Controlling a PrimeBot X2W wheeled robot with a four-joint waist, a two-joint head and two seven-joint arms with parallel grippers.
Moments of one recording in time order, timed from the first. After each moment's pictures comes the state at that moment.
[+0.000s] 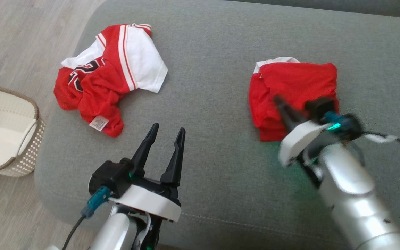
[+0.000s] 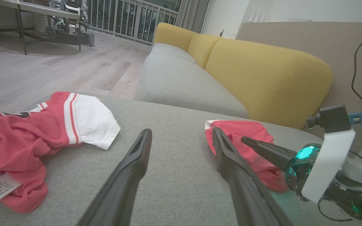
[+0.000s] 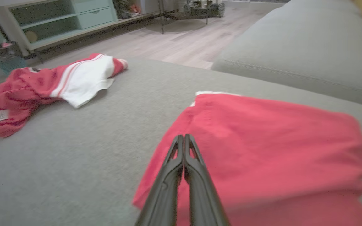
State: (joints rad) left arm -0.11 0.04 -0.44 0.09 -0.34 -0.02 -0.26; right arm -0.60 -0.06 0.27 0.84 0.16 0.13 -0.25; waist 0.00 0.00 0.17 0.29
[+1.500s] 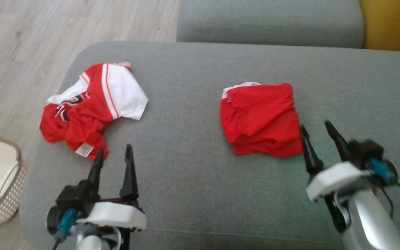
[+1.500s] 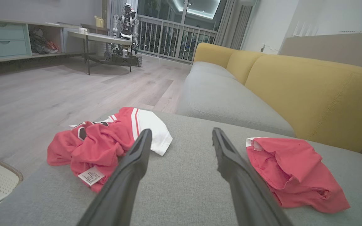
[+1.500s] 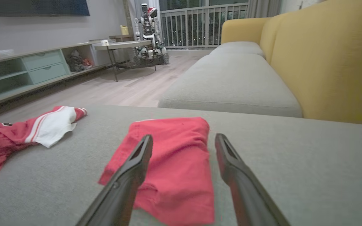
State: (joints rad) left arm 0.03 0.05 -0.26 0.07 -0.27 0.15 -0.26; right arm -0.27 -0.06 0.01 0.49 0.13 0.13 -0.25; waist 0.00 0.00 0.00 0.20
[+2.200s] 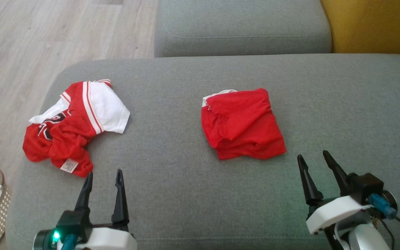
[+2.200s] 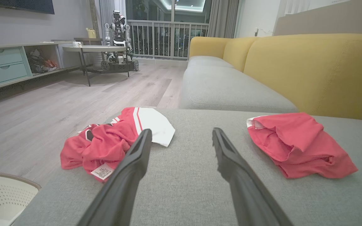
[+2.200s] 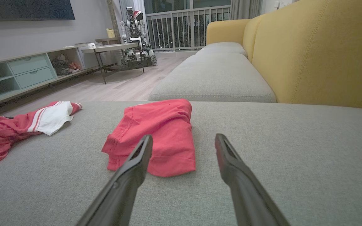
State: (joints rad) left arm 0.16 0.05 -0.19 0.03 -0.11 0.15 -0.26; right arm -0.05 -0.05 0.01 0.32 0.12 0.13 -0.25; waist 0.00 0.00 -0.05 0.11
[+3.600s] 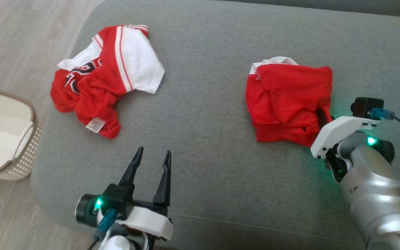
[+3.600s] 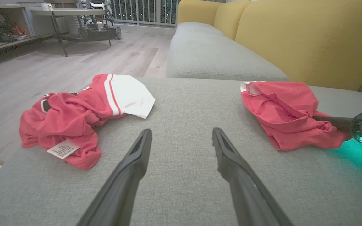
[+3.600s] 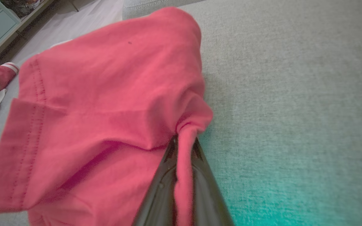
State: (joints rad) left arm -0.01 0.05 -0.40 0.10 -0.14 0.11 -0.26; right arm -0.76 -0.08 -0.17 1.26 0.14 0.13 -0.17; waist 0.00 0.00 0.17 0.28
